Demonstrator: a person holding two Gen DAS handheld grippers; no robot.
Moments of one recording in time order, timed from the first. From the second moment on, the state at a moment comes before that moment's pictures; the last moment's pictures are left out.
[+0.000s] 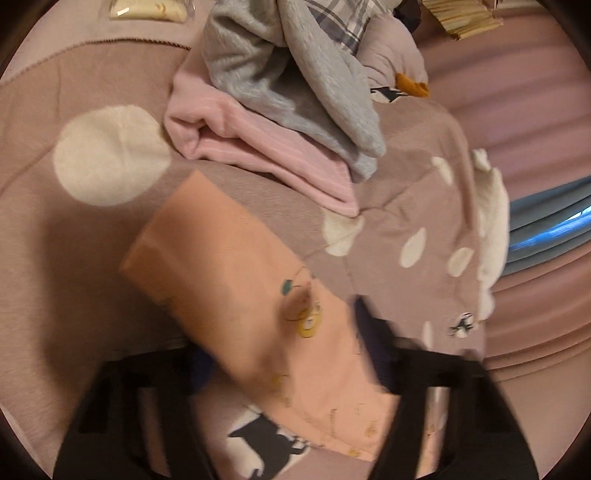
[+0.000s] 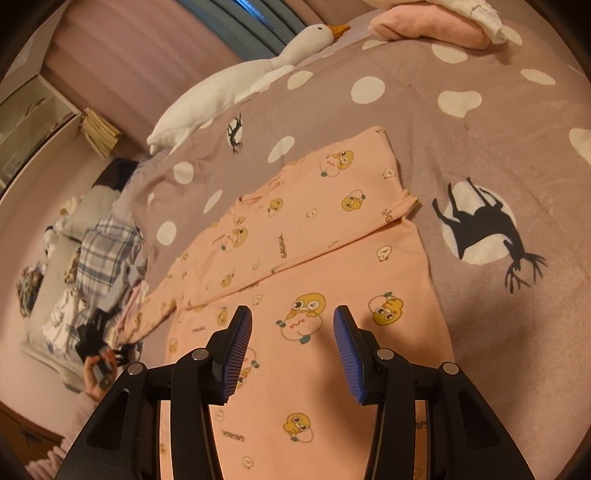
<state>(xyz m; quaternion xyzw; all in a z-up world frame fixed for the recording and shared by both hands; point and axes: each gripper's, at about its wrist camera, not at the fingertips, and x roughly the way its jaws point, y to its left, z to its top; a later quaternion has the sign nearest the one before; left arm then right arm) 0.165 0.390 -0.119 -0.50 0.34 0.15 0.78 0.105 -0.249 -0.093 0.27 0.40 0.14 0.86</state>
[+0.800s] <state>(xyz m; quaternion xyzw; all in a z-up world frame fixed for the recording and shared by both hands) 0.225 0.108 0.007 -0.23 0.37 -0.13 0.89 0.079 -0.263 -0.109 0.32 0.40 0.14 0.85</state>
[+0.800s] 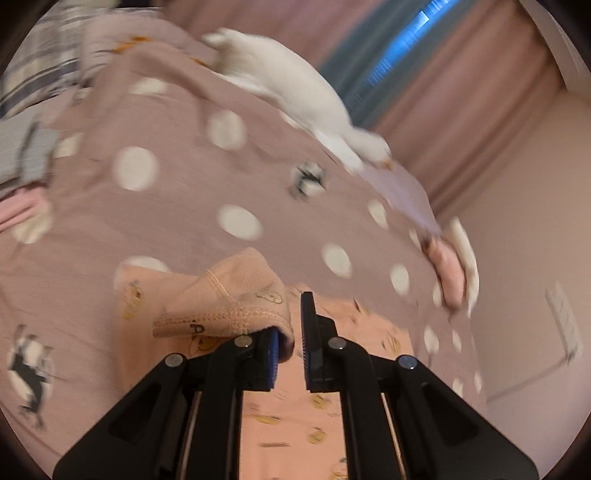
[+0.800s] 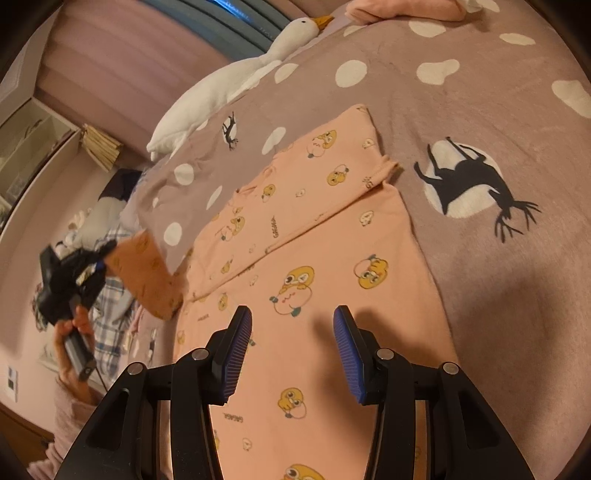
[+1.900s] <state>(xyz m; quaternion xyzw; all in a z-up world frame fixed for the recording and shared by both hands) 0.187 -0.001 -0.065 -0.08 0.50 -0.24 0.83 0.089 -0.249 -0.104 0.32 0.40 0.16 0.84</state>
